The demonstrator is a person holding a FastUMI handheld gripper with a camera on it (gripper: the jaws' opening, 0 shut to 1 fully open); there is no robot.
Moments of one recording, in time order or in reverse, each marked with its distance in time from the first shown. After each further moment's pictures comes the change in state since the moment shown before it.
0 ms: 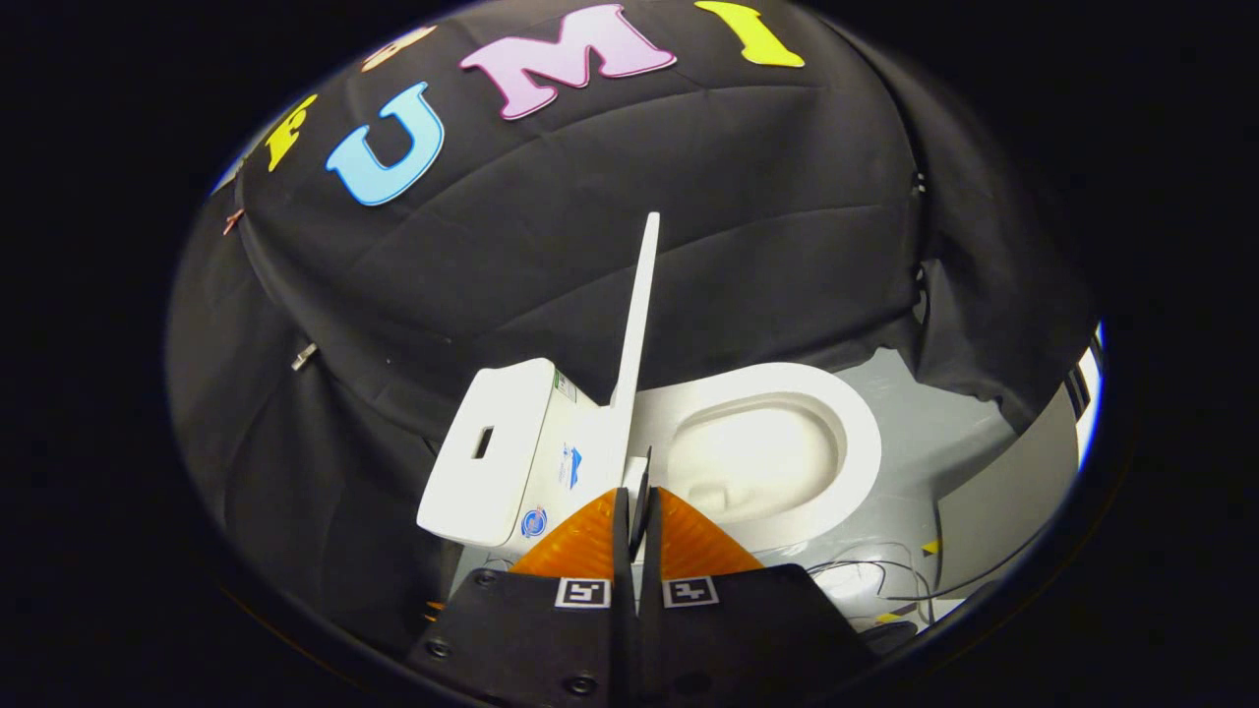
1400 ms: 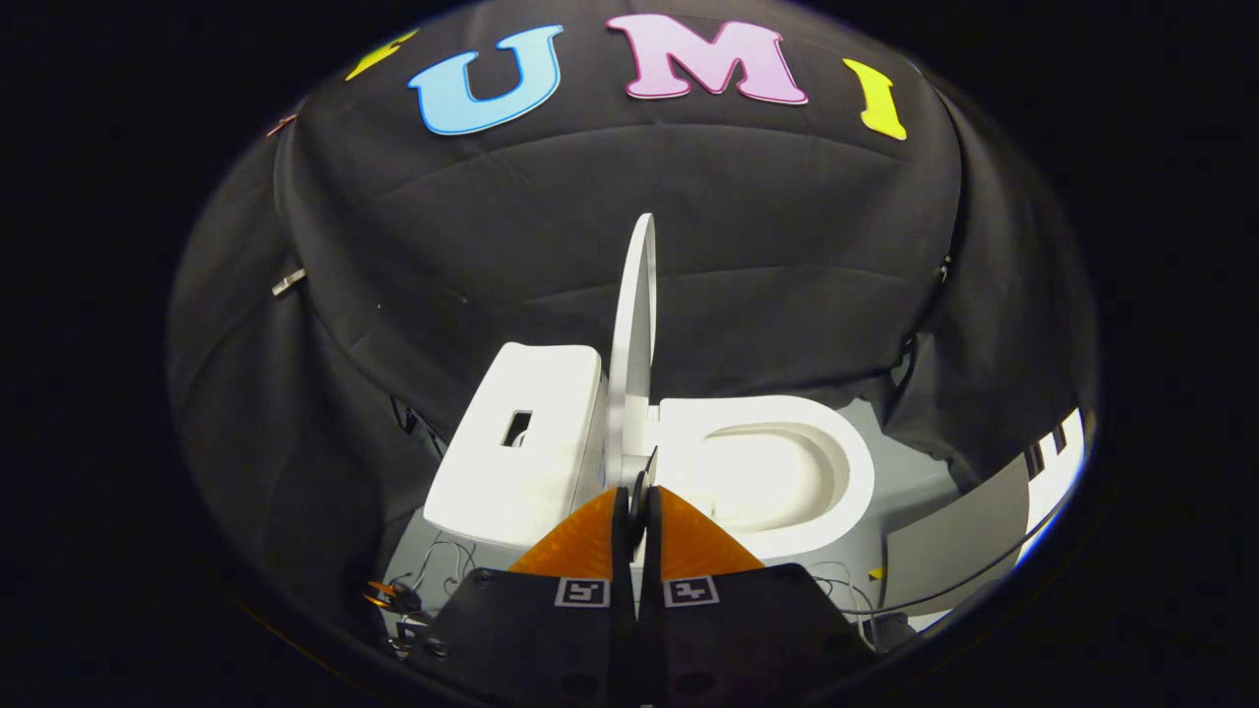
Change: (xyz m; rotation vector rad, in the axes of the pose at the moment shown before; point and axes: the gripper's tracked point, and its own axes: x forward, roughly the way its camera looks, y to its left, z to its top) arm 0.014 0.140 -0.010 -0.229 -0.007 -0.161
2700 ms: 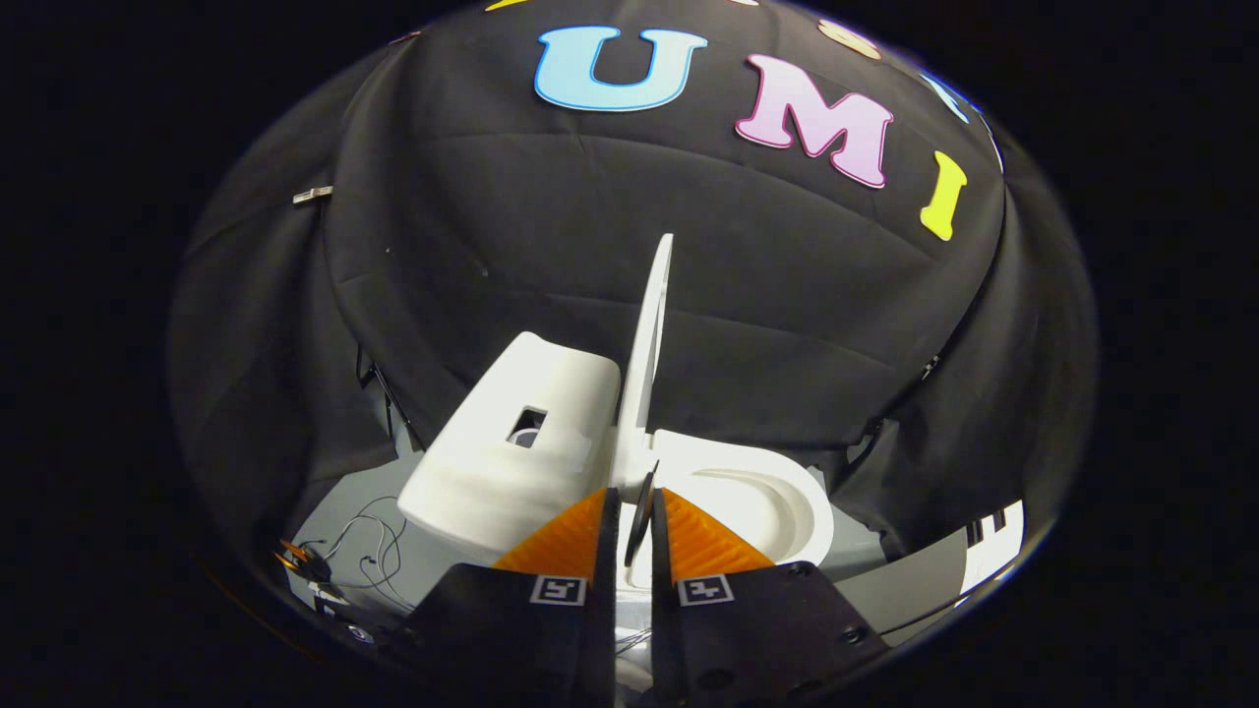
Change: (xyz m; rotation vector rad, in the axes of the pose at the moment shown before) arm 0.018 0.076 -0.009 -0.283 -0.092 -0.112
